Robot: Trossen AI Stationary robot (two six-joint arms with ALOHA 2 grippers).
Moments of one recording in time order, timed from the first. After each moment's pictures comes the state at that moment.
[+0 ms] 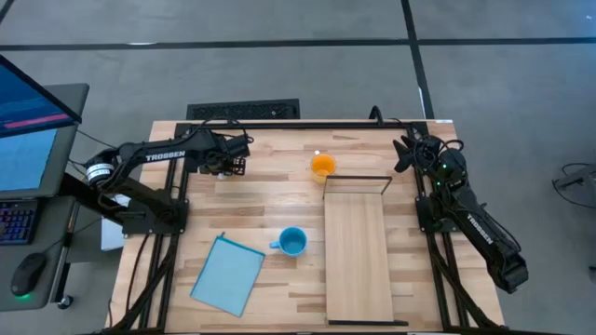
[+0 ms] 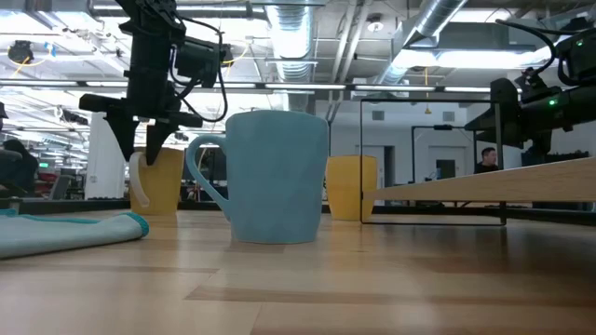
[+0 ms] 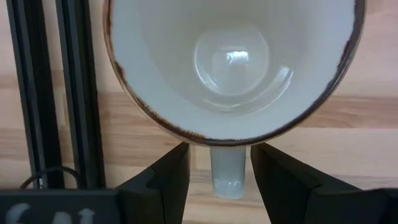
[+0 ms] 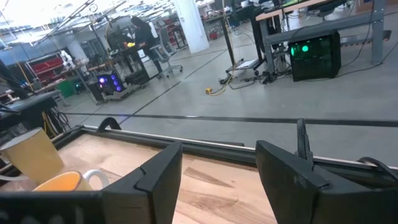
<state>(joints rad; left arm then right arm) 0.47 1.41 0.98 -1.13 -0.27 -1.07 -1.11 0.13 0.01 0.03 -0.23 0.26</state>
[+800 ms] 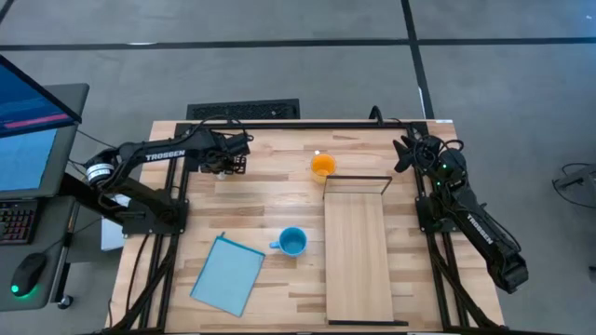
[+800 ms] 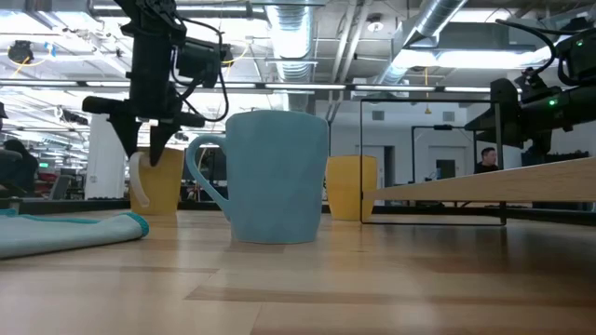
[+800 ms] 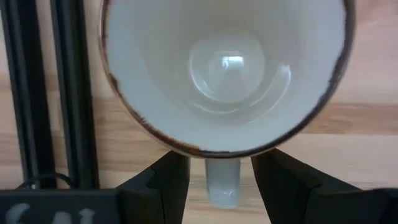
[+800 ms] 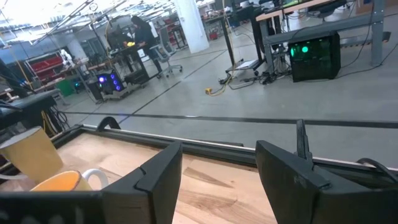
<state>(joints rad) 0.49 1.41 0.98 -1.11 -0.27 -1.06 -1.11 0.13 0.01 0.03 -0.23 0.25</state>
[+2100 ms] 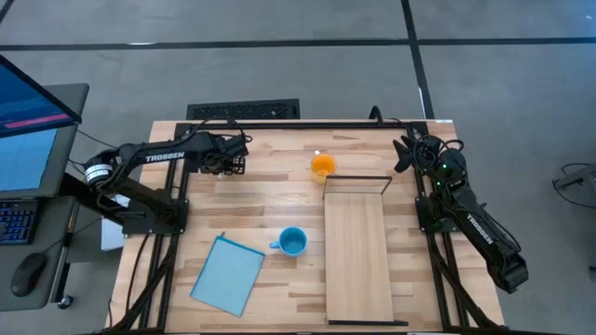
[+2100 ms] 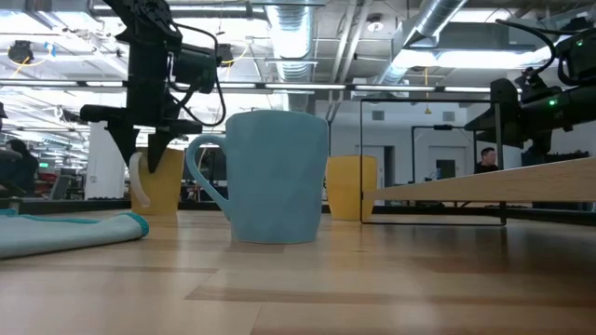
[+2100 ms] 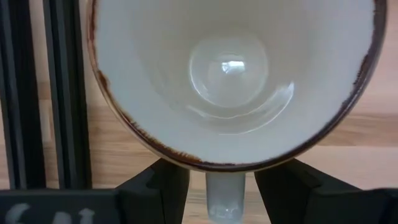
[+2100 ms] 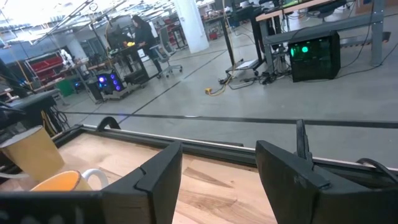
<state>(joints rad) 0.50 1.39 0.91 -1.03 -0.29 -1.05 -1.11 0.13 0.01 0.03 -0.23 0.25</state>
